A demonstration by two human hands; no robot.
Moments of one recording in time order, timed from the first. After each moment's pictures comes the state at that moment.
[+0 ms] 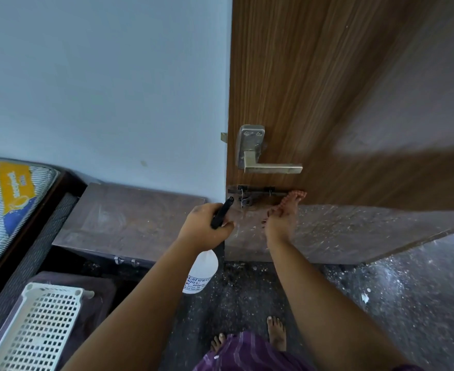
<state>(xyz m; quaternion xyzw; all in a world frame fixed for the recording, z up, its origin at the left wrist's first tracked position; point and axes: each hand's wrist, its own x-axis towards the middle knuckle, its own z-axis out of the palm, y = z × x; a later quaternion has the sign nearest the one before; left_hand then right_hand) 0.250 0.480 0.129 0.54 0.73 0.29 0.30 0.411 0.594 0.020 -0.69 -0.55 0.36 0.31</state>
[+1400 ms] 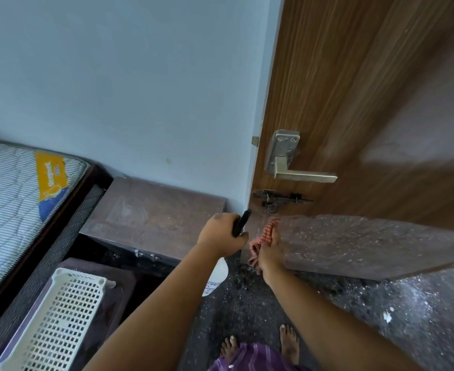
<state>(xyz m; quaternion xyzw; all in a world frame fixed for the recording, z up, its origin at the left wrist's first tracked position) 0.241 0.479 0.109 0.52 0.77 0.20 0.29 0.372 0.528 -0.009 -0.66 -0.44 0.57 0.22</state>
